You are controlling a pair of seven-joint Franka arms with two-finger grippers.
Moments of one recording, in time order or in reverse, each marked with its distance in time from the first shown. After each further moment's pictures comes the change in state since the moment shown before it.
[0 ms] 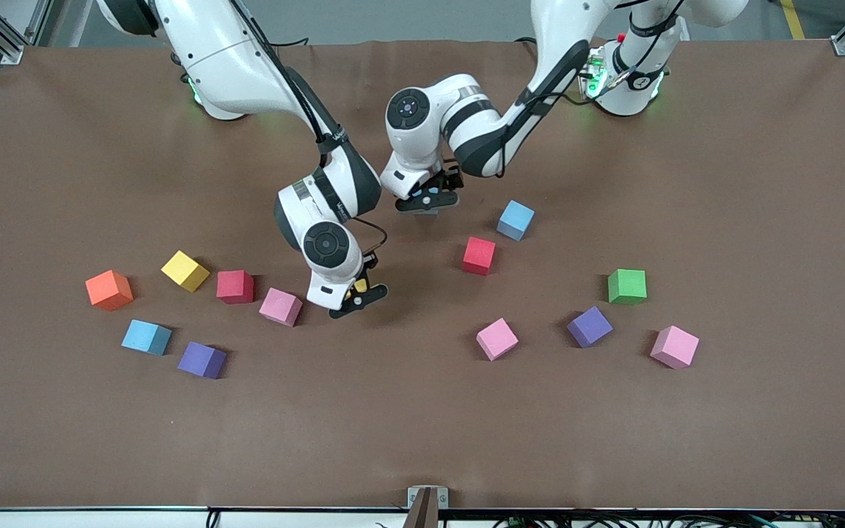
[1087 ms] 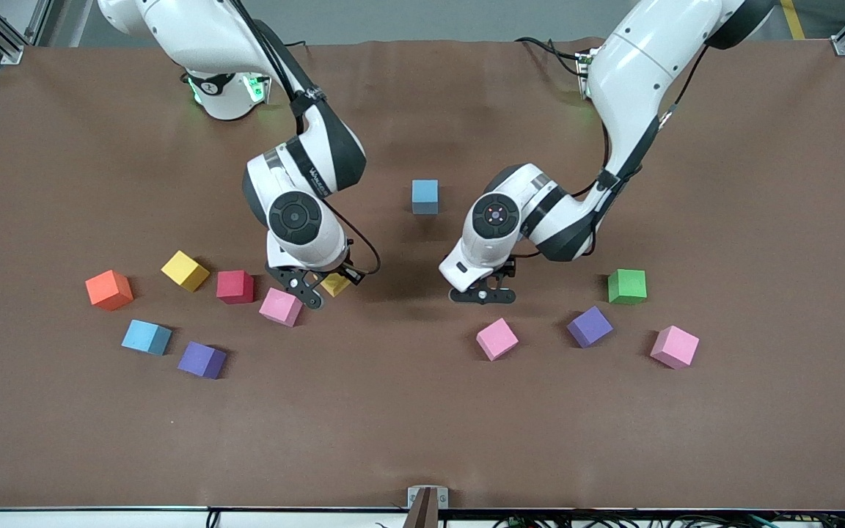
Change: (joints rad) left arm 0.250 0.202 0.002 0.146 0.053 0.121 0.451; right arm -0.004 -0.157 0.000 0.011 0.020 -0.123 1.096
